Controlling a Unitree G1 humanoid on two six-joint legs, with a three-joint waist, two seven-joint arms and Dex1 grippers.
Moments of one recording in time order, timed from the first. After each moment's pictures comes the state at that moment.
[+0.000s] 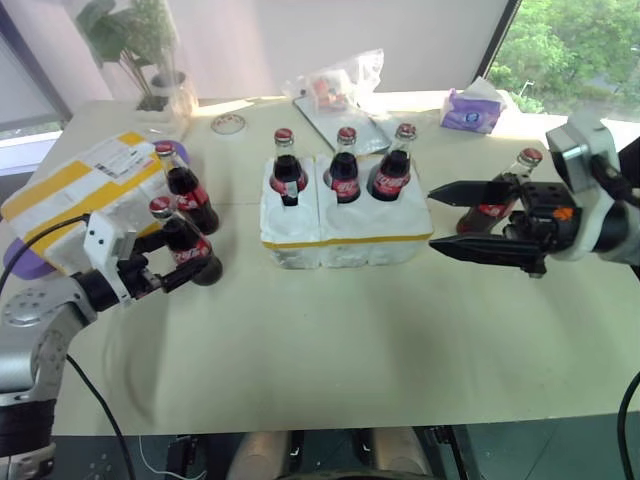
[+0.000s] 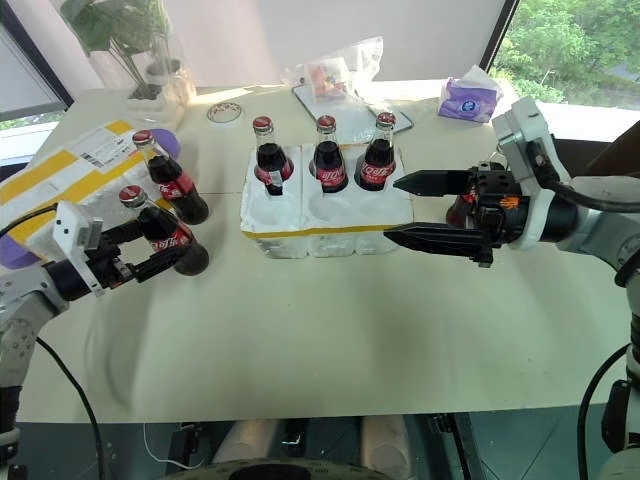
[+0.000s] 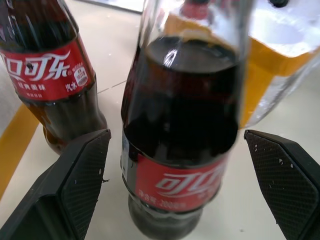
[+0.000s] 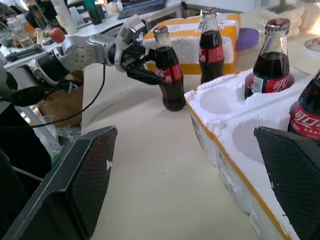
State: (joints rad) left arm -0.09 0.74 0.33 -0.11 -0.55 0.44 -0.86; right arm -0.52 -1.01 -0.28 -0.33 1.04 0.96 1.06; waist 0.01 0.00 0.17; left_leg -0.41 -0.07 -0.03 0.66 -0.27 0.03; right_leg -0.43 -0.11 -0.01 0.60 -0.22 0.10
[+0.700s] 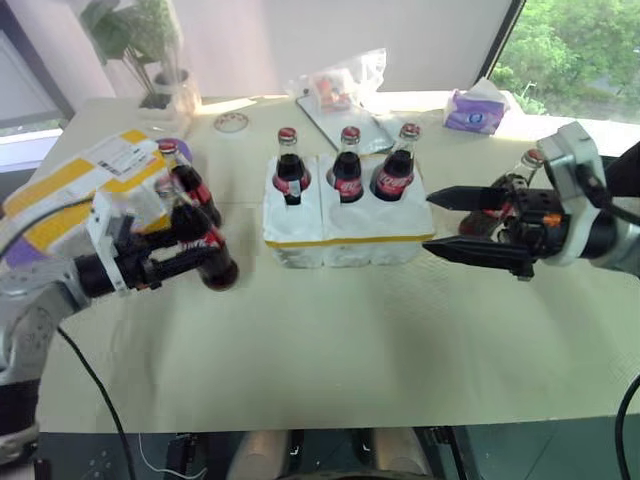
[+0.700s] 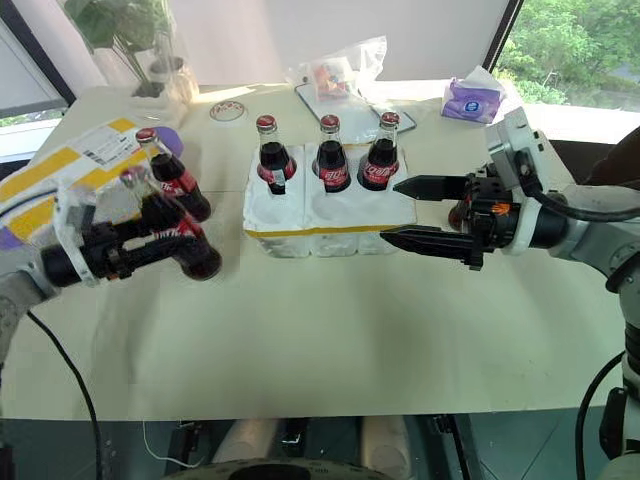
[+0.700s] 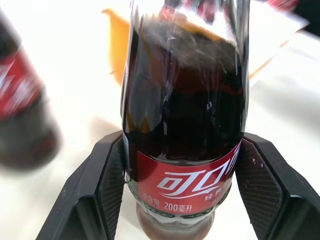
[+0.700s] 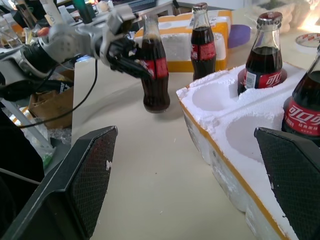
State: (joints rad) left arm -0.24 0.87 0.34 -0.19 -0.78 0.70 -0.99; right arm -0.47 -1.00 -0.28 -0.36 1.03 0.94 1.01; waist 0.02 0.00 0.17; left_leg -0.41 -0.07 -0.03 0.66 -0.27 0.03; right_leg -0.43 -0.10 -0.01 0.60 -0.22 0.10
